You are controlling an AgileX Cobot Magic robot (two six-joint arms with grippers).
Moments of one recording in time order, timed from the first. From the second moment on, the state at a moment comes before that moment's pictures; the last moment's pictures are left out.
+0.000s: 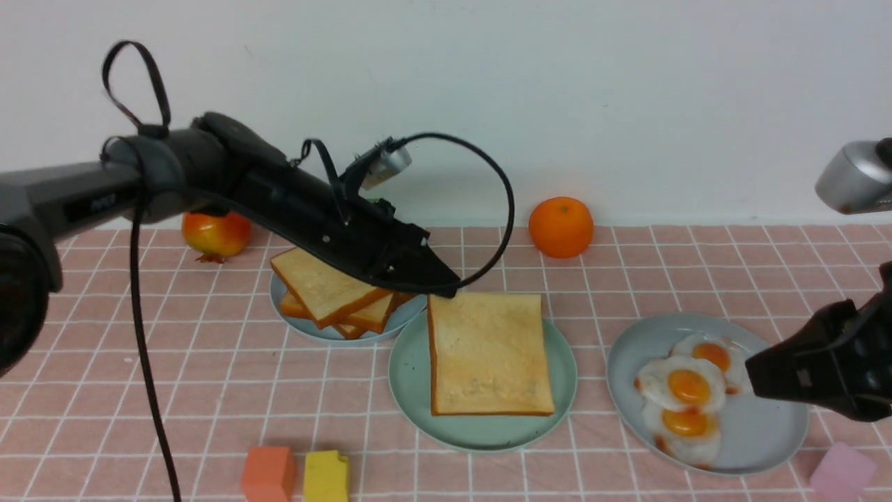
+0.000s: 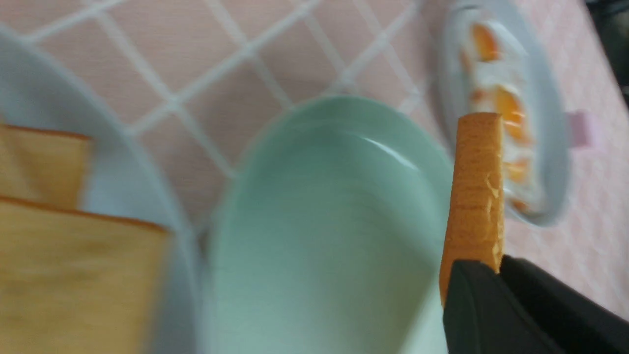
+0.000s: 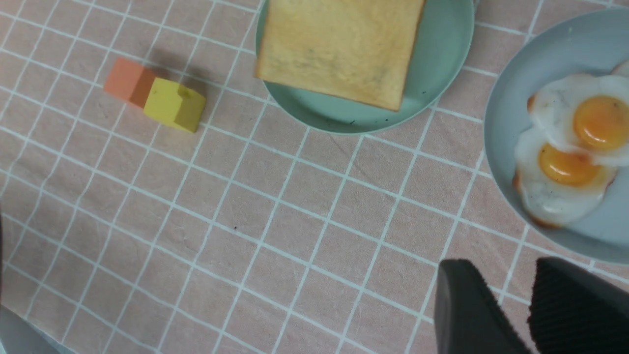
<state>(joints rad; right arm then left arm) 0.32 1.01 -0.95 0.35 0.93 -0.18 -0.21 2.21 -1.69 -1.07 1.01 0.81</state>
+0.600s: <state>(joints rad) 0.32 1.06 -0.95 0.17 0.86 0.14 -0.21 2.24 -1.70 -1.02 0.96 0.82</state>
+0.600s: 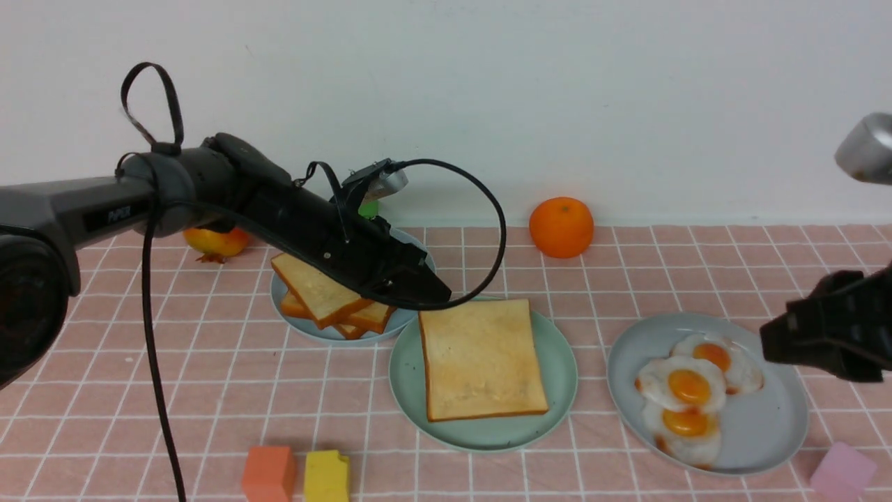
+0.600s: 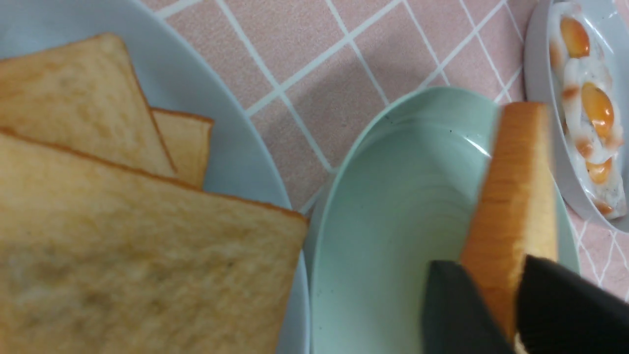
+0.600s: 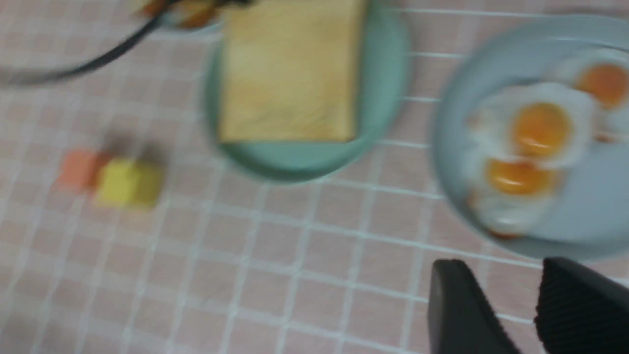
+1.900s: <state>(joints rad) -0.19 1.69 -0.70 1.47 0.49 -0.82 -0.21 1.29 -1.18 -0.33 0.88 0.13</state>
